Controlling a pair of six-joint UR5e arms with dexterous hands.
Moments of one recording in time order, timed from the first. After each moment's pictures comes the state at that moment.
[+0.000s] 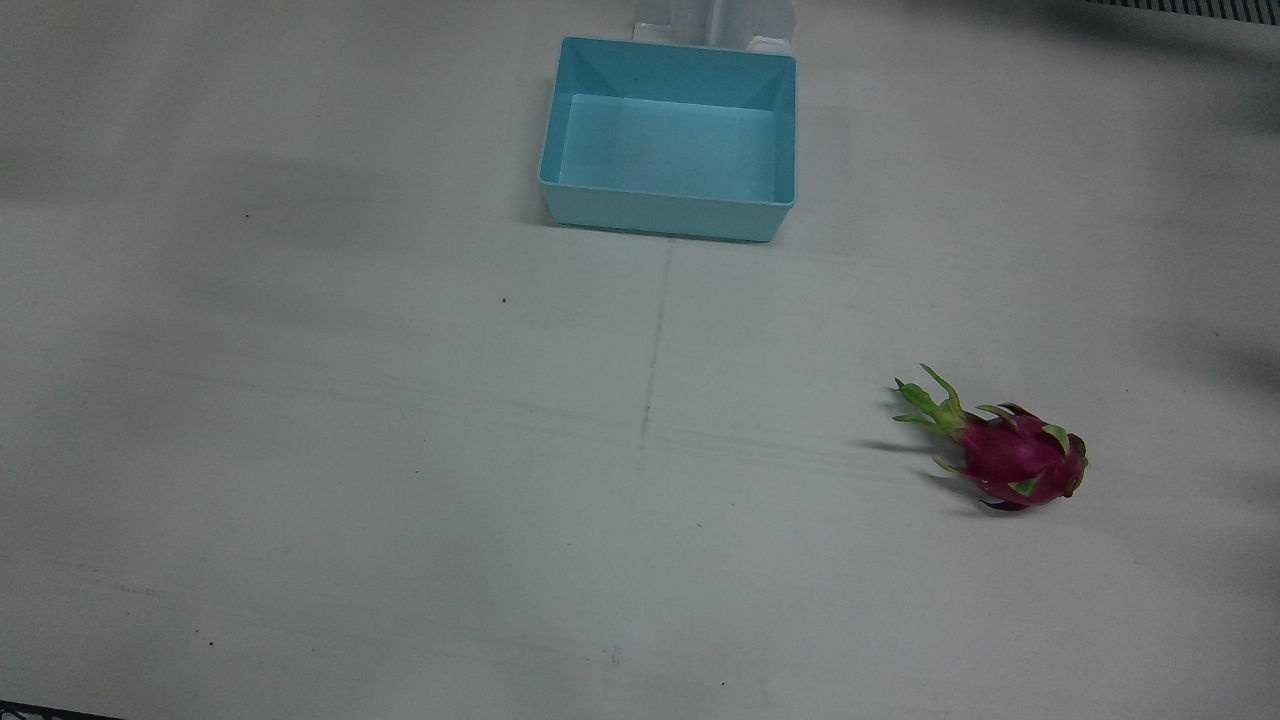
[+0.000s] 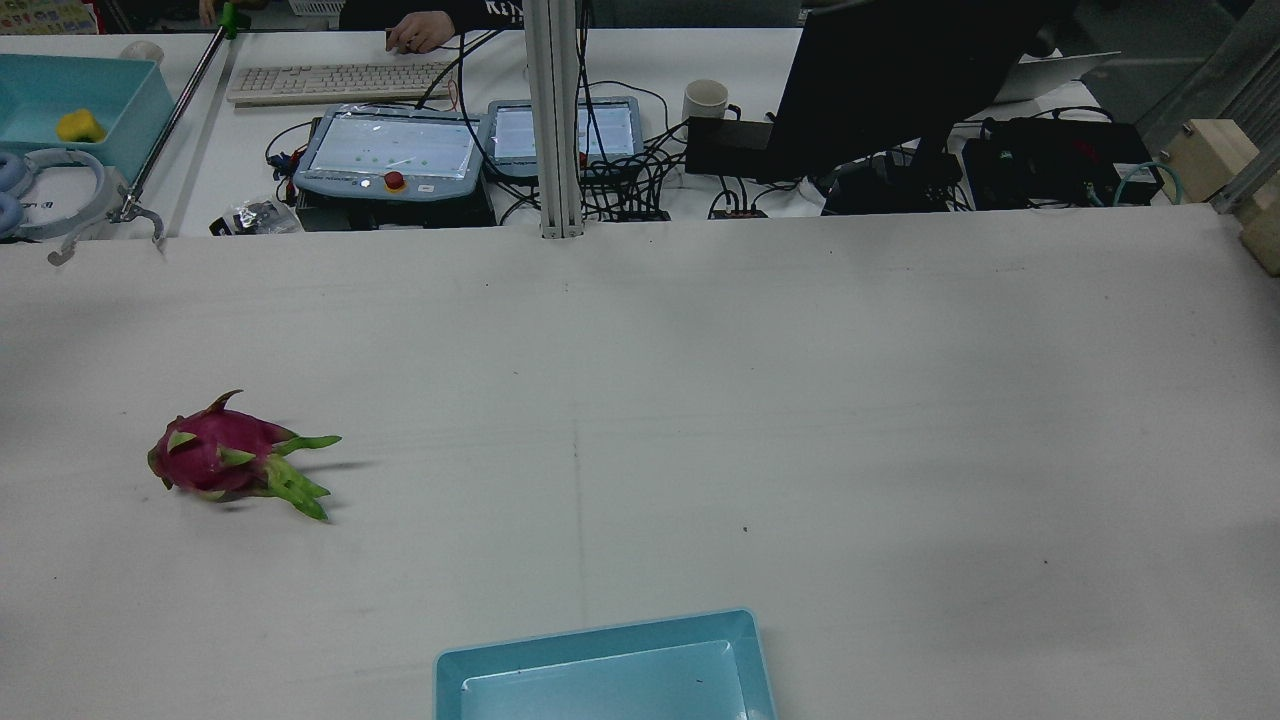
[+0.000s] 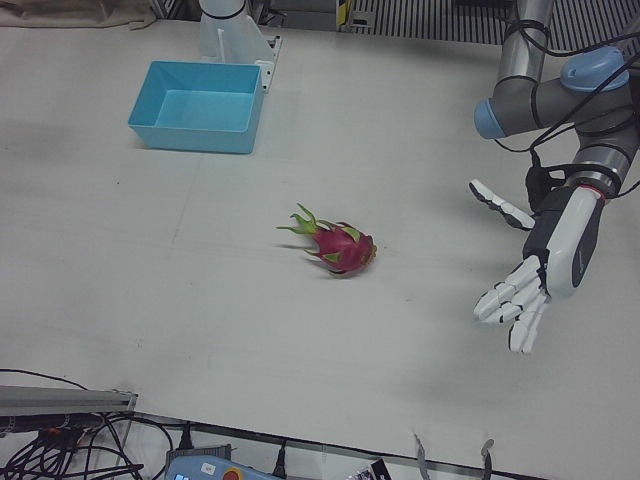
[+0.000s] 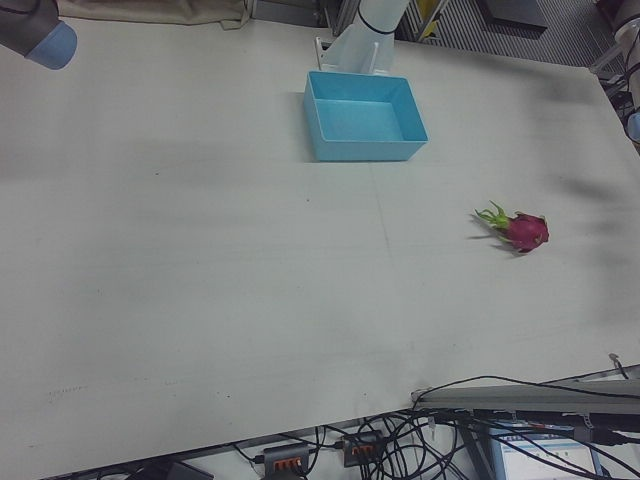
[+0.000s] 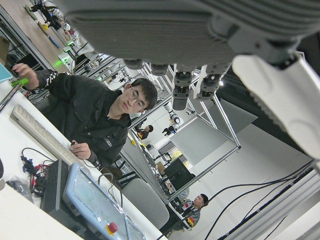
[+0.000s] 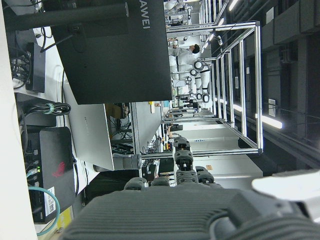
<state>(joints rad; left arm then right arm) -1.38 -1.60 -1.54 -0.39 1.69 0.64 1.50 -1.55 1.57 -3.29 -1.46 0.12</state>
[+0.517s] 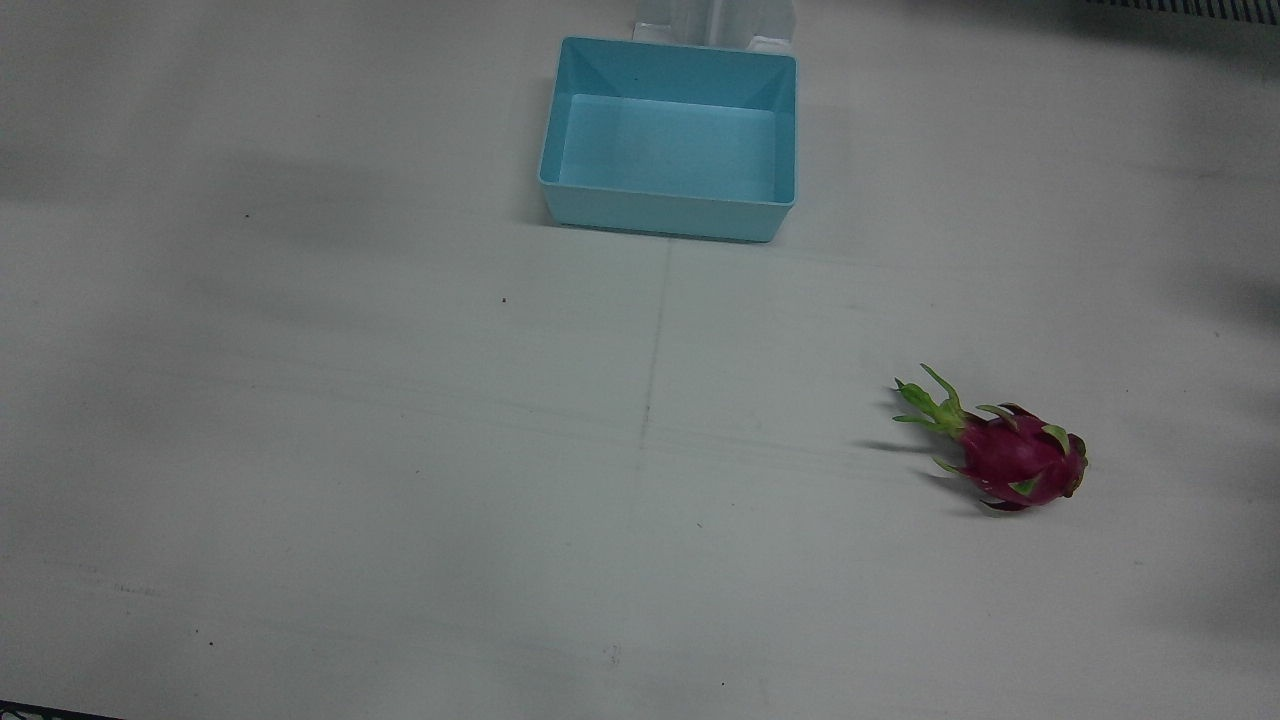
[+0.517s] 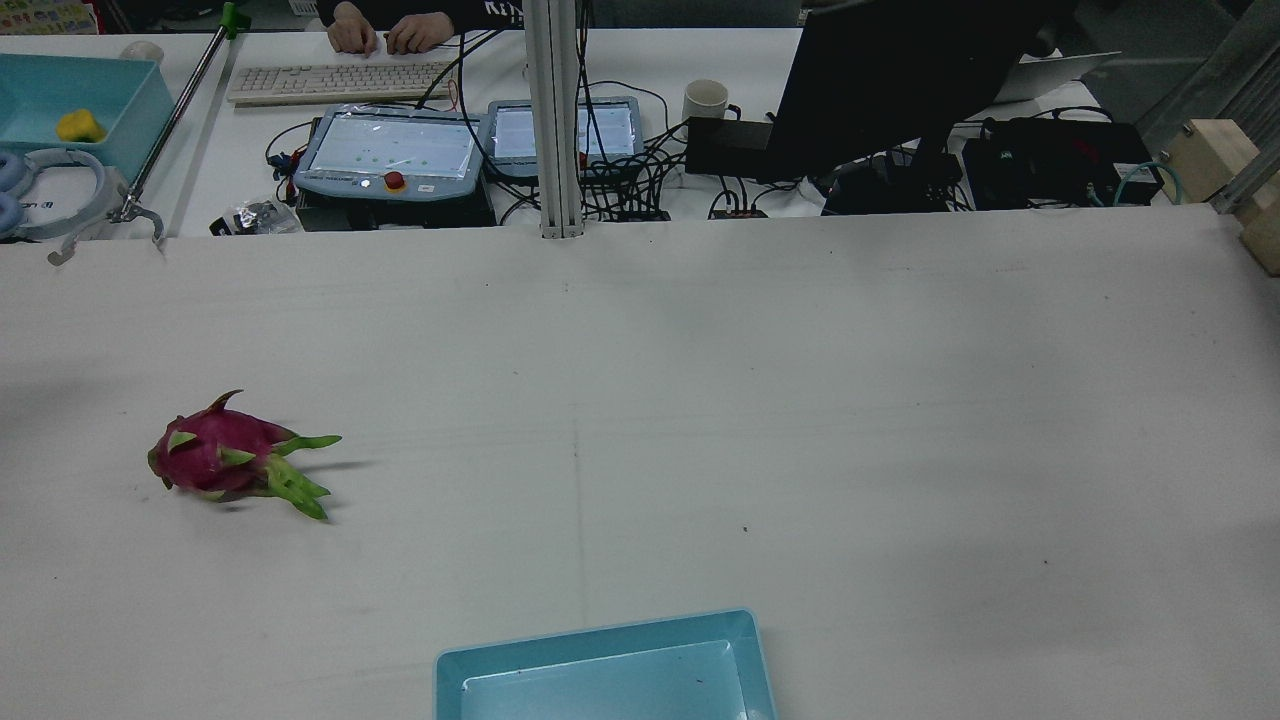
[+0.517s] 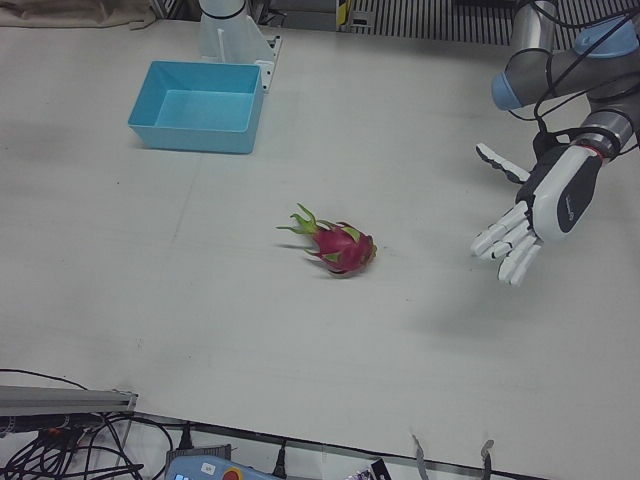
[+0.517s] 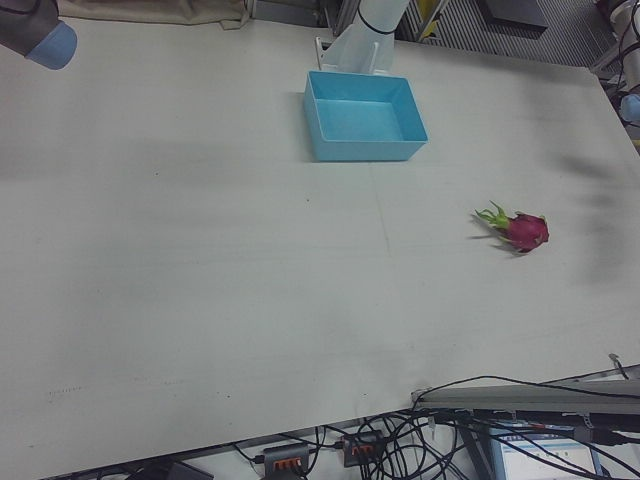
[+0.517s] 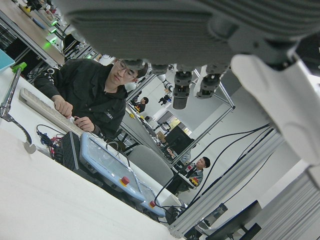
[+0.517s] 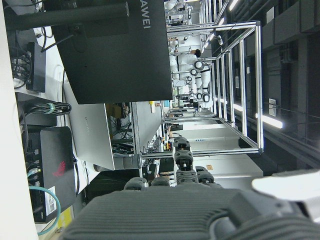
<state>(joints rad) -1.38 -1.40 -1.66 -0.49 1.81 0.74 1.50 -1.55 1.57 -3.29 -1.46 0.12</state>
